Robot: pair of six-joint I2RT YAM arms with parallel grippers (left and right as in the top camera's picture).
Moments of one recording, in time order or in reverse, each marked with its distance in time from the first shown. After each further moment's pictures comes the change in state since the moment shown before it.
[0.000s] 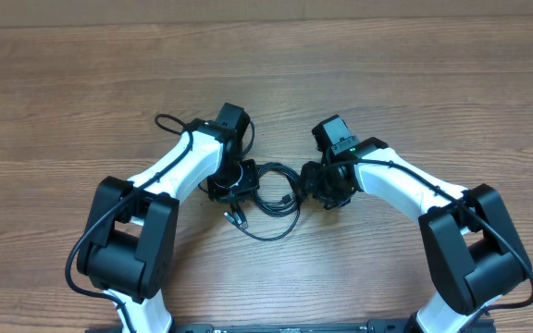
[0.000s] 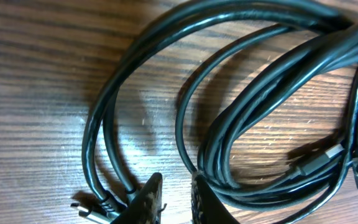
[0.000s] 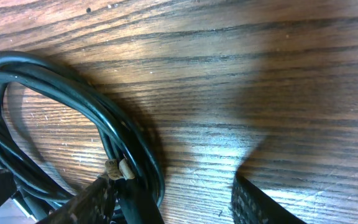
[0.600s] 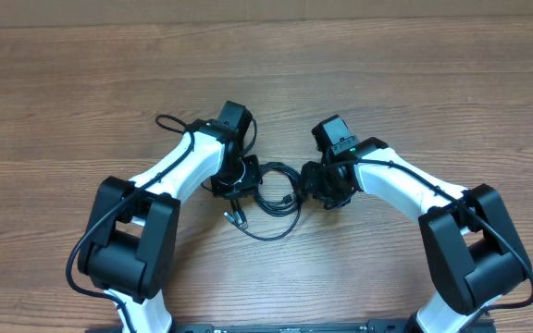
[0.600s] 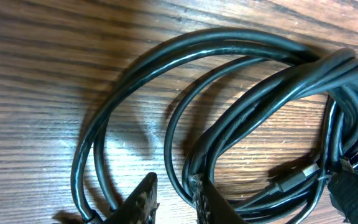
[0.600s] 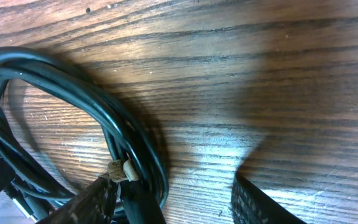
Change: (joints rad) left arm -0.012 0.002 -0.002 0.066 0.001 -0.045; right arm 0.000 0.000 0.000 0.000 0.000 0.000
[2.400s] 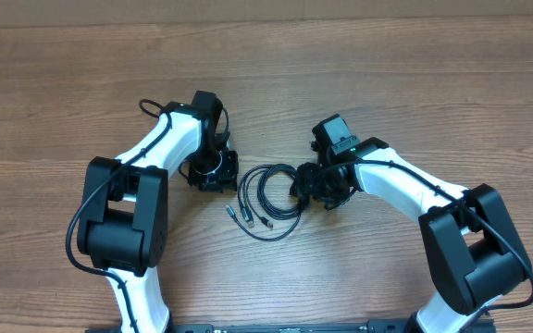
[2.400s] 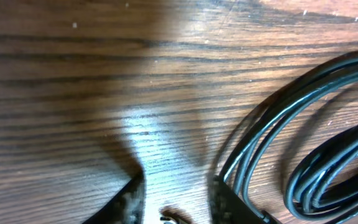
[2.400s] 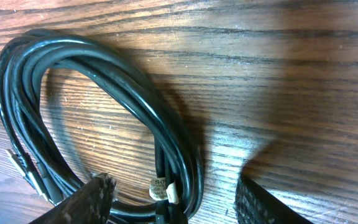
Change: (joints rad) left arm 0.159 0.119 0.122 -0.174 0.018 0.363; right arm -0.002 0.000 -0.002 0.017 -0.052 -0.108
